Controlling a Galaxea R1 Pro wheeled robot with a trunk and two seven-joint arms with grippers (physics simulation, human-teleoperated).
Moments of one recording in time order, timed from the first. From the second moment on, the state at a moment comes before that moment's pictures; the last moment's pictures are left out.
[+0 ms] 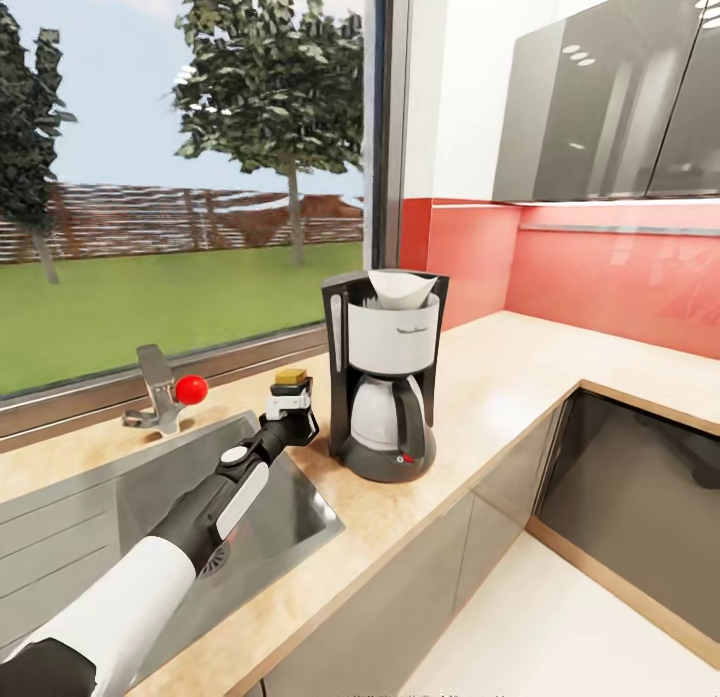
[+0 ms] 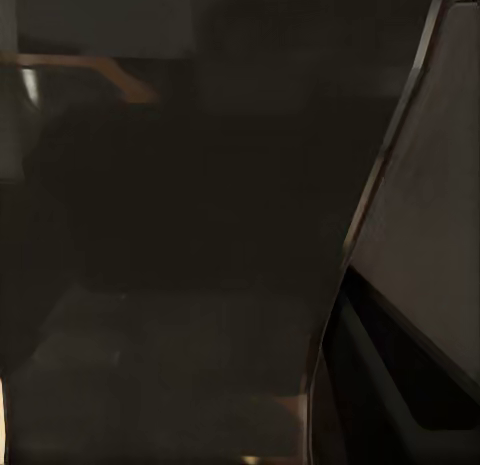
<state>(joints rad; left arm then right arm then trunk) -0.80 0.04 -0.41 -0.82 0.49 0.06 0.02 -0.14 -0.22 0.26 -0.23 0.15 -0.05 0.30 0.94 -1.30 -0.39</state>
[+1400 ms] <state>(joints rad) -0.80 0.04 -0.41 -0.83 0.49 0.06 0.02 -0.14 -0.22 0.27 -0.23 0.15 -0.05 0.30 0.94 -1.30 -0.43</state>
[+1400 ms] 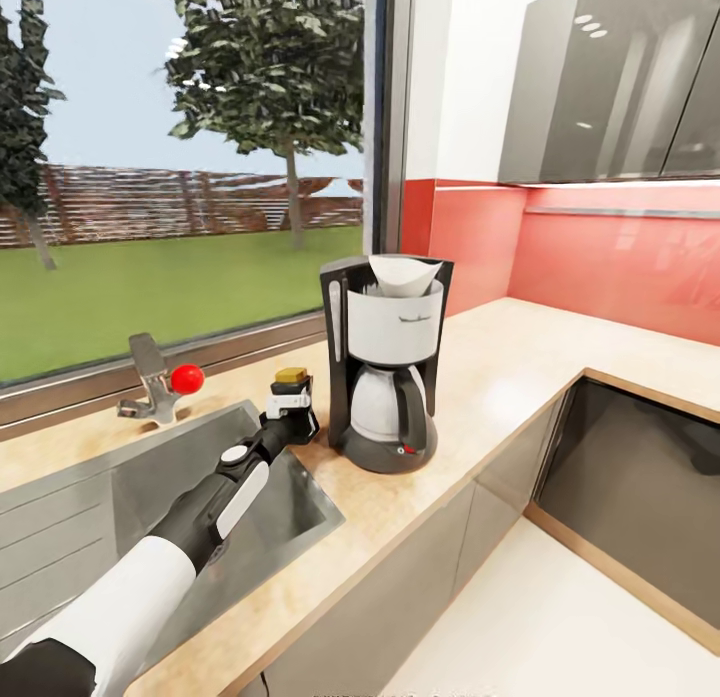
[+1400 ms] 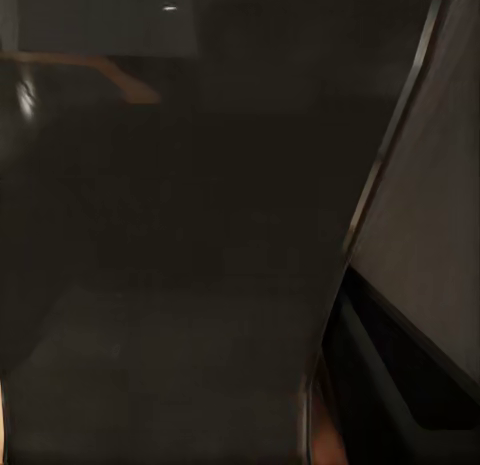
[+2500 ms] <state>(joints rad) -0.80 0.04 -0.41 -0.85 0.49 0.06 0.02 -0.14 -0.22 0.26 -0.23 0.15 -0.05 0.30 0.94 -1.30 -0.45</state>
